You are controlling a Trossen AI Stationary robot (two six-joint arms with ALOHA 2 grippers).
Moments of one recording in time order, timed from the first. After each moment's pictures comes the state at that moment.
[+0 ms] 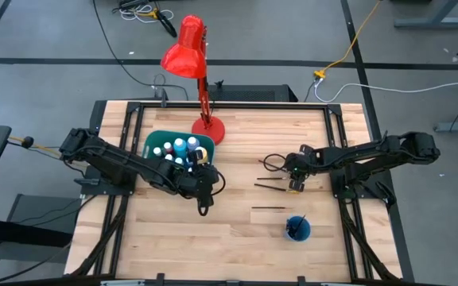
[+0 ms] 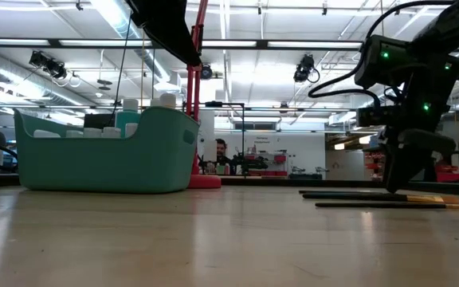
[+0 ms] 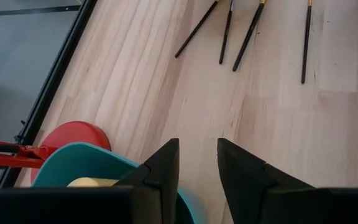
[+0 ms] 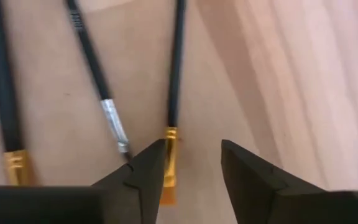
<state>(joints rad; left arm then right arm) -0.31 1.55 1.25 -0.68 -0.60 -0.28 -0.07 1.23 0.47 -0.50 0.23 0.19</state>
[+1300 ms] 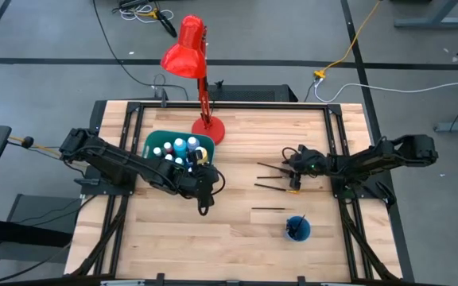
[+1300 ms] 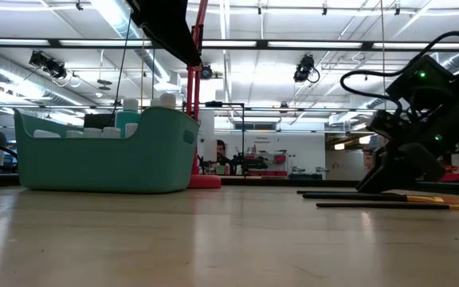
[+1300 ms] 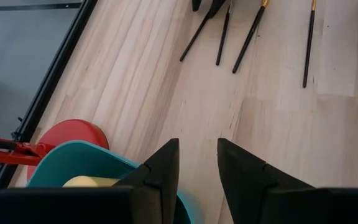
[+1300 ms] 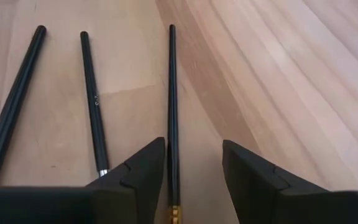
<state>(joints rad) -0.31 1.55 1.25 -0.68 -0.60 -0.31 -0.20 1.28 0.02 0.51 0.09 -0.01</state>
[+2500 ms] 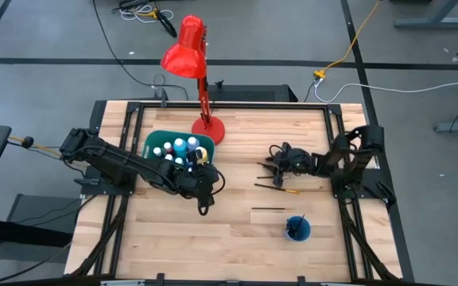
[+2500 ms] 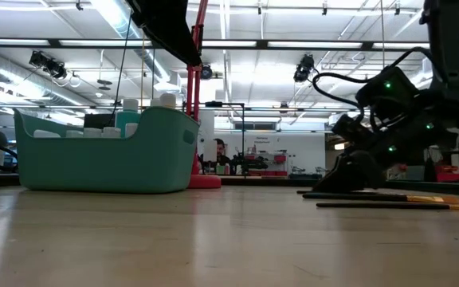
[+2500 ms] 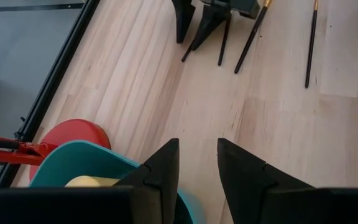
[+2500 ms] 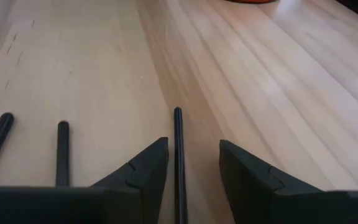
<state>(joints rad) -0.31 1.55 1.25 -0.68 -0.61 -0.31 -0.21 1.81 0.17 1.01 0.10 -0.04</state>
